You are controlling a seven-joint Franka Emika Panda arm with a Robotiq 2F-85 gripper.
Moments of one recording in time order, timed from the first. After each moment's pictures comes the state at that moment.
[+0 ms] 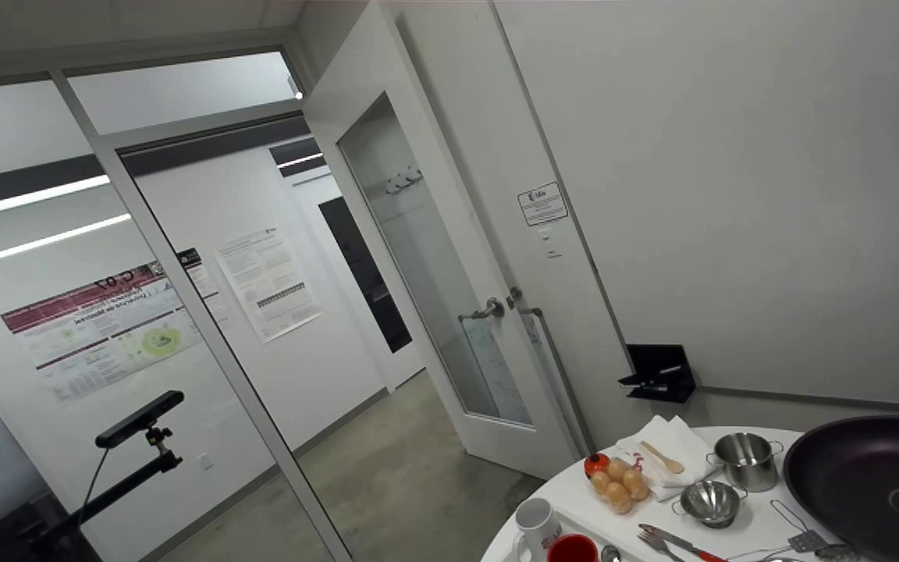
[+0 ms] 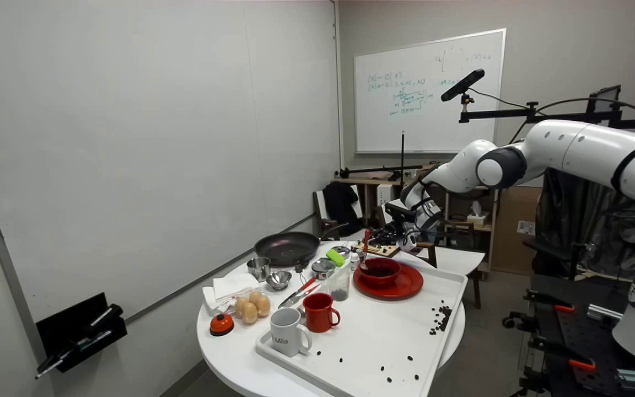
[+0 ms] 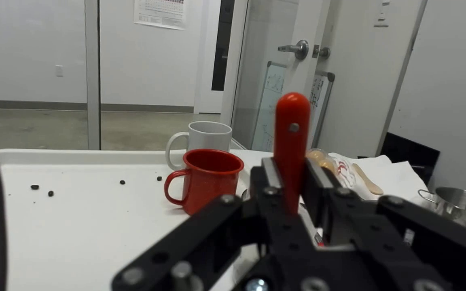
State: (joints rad) arm -0.56 1.30 -0.10 -1.06 1.47 1.35 0.64
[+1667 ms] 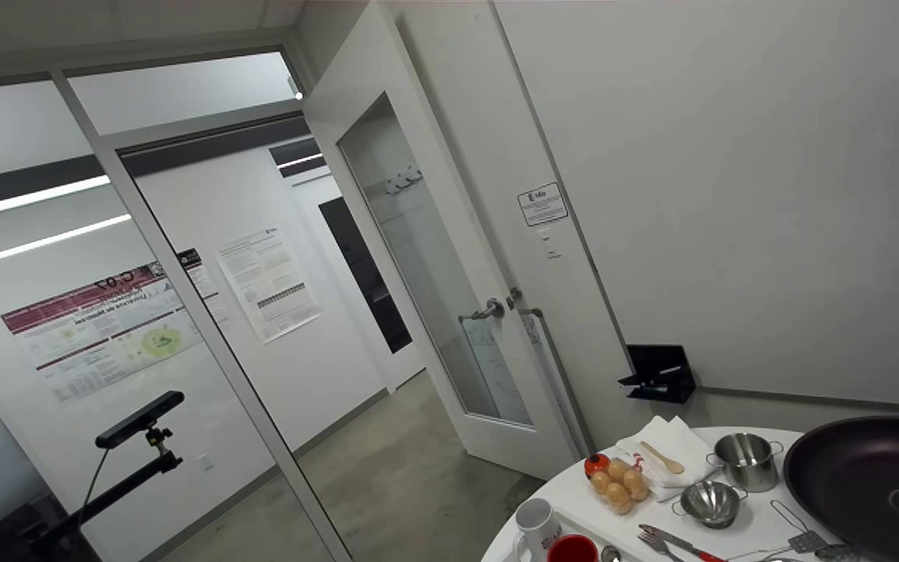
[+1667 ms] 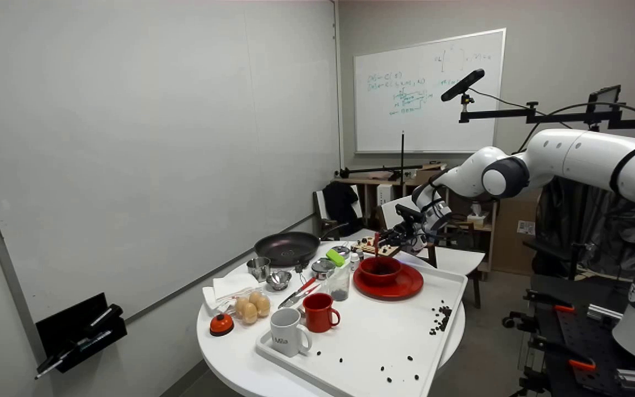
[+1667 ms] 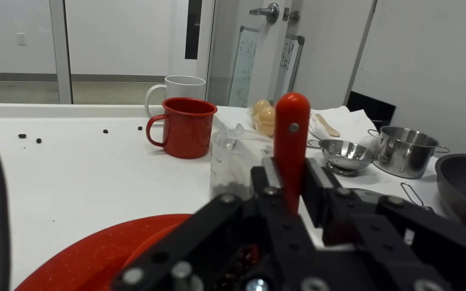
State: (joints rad) arm -0.65 1.39 -0.14 -0.94 1.45 1.39 0.67
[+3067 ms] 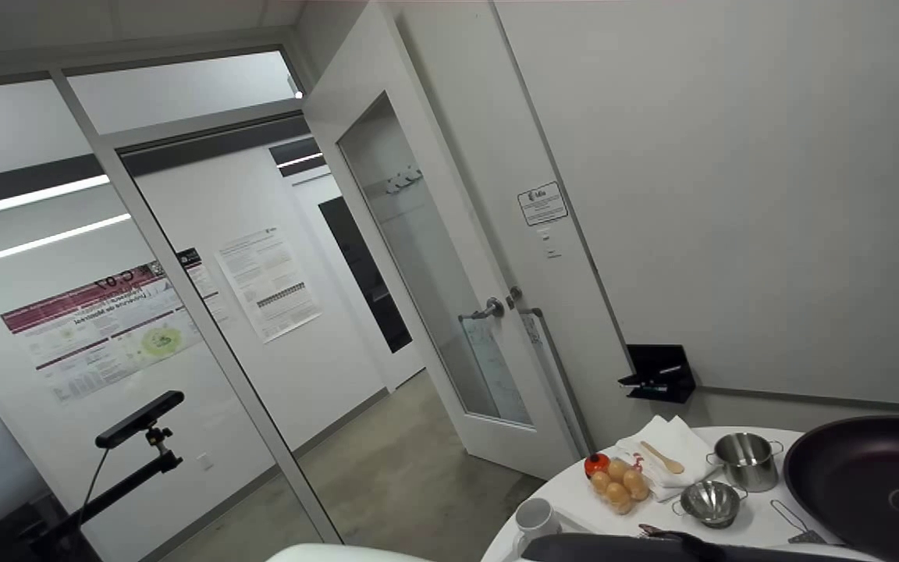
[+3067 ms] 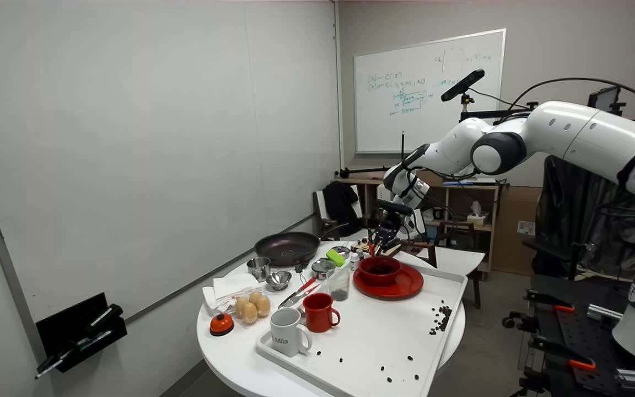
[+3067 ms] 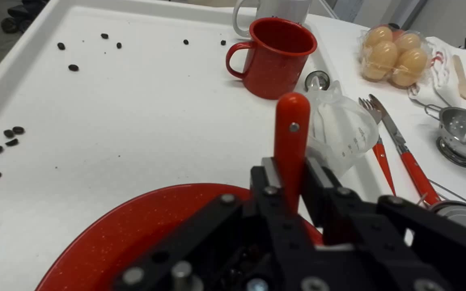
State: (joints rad) arm -0.36 1.14 -0.30 -1.17 1.18 1.55 0.56
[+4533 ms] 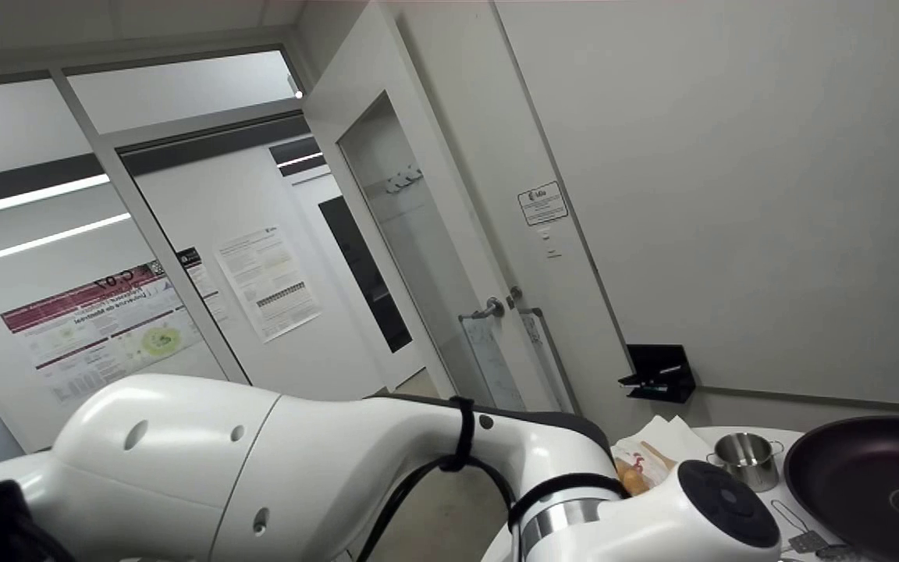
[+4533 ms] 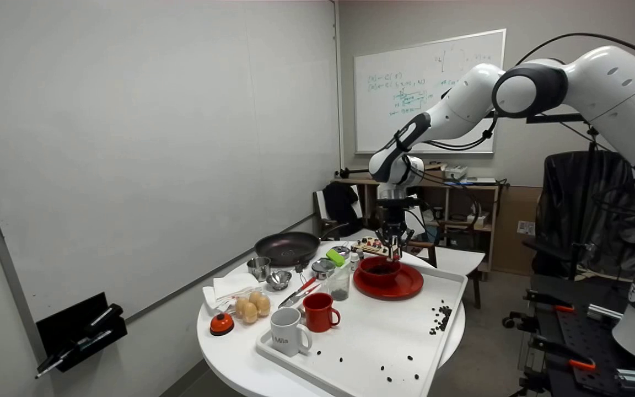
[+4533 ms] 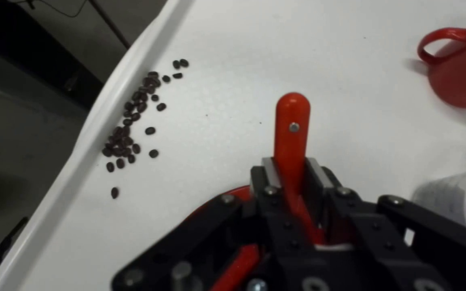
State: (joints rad) arm -0.12 0.71 -0.27 -1.66 0.56 1.87 0.50
